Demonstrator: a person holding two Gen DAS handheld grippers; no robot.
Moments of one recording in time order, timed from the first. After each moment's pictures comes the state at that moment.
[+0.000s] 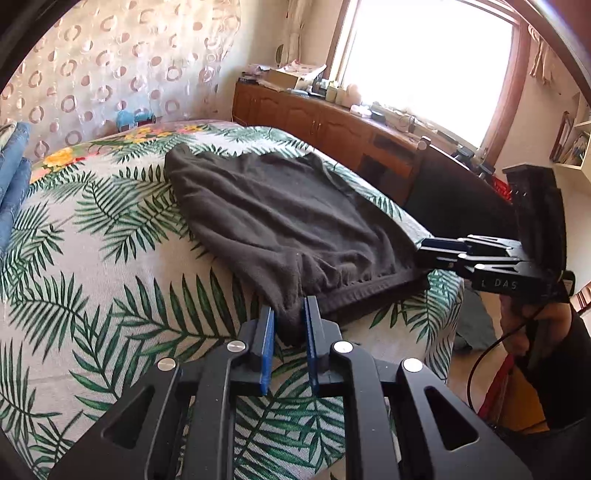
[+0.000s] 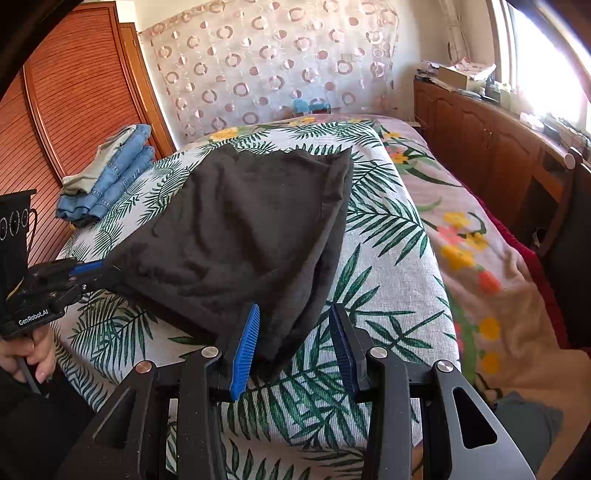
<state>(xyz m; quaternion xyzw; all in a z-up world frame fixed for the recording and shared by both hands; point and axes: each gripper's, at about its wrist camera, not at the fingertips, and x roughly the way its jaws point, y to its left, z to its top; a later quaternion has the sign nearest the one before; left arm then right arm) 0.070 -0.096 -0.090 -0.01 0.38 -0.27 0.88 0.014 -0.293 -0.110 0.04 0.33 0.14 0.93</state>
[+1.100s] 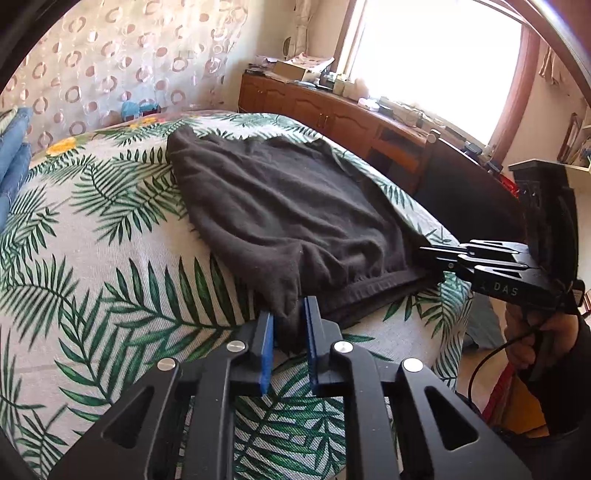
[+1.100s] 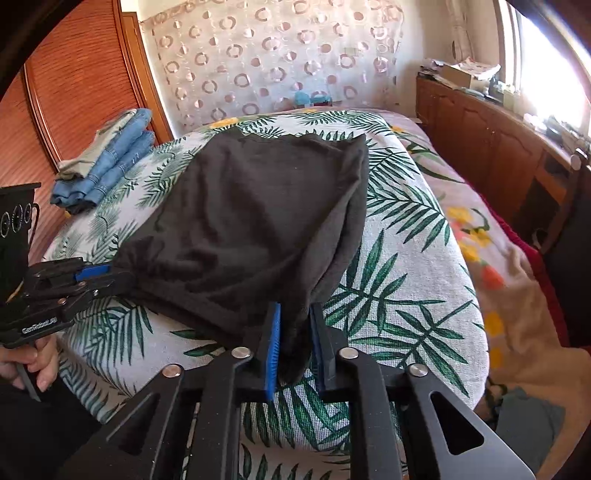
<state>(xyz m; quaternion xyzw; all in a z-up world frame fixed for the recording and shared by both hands) 0.077 -0.100 -0.100 -0.01 0.39 -0.26 0.88 0.024 -0.276 -0.121 0.04 0.35 0.14 0.93</state>
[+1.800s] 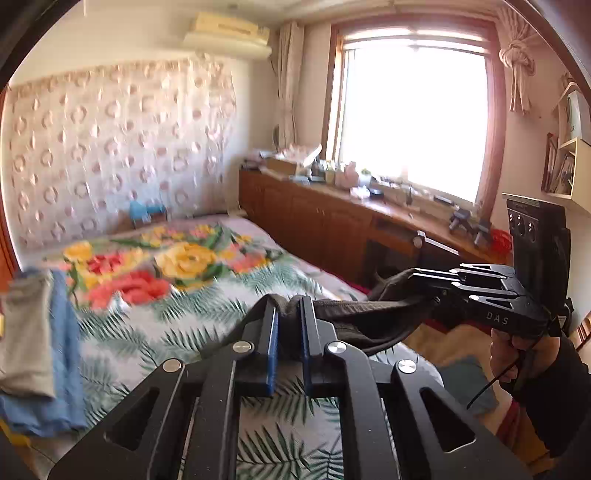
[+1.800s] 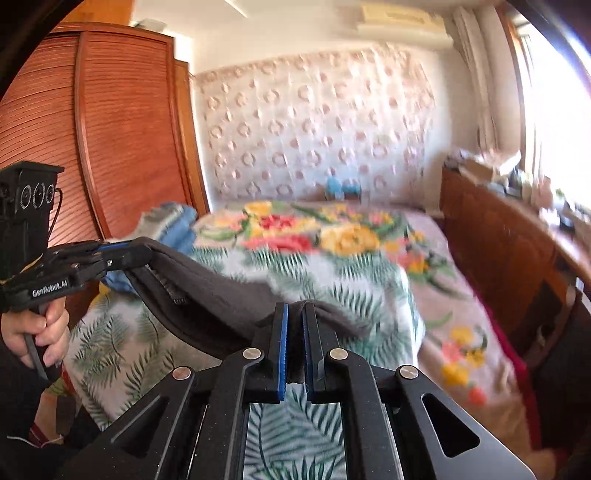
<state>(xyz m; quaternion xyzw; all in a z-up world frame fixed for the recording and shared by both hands) 0.091 -0.069 0.081 0.01 0.22 -0.26 0.94 0.009 -0.282 0.023 -0.01 0.18 0.18 0.97</state>
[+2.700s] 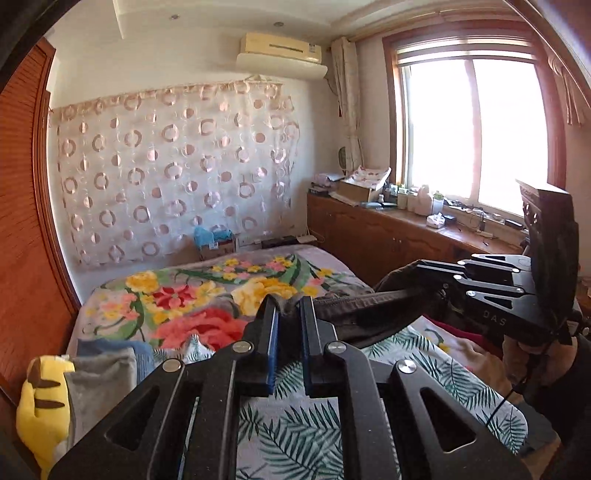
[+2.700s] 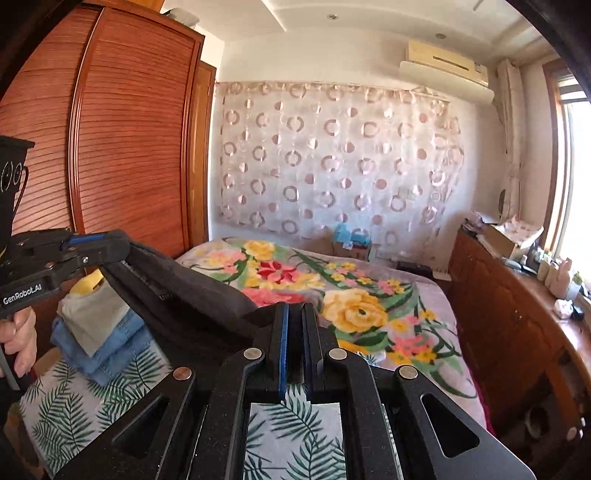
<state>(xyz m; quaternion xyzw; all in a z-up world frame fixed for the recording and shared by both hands) 0.211 0.010 0.101 0.03 0.19 -0.14 0.97 0.138 -0.188 0.101 -0.07 0.12 0.19 0.97</state>
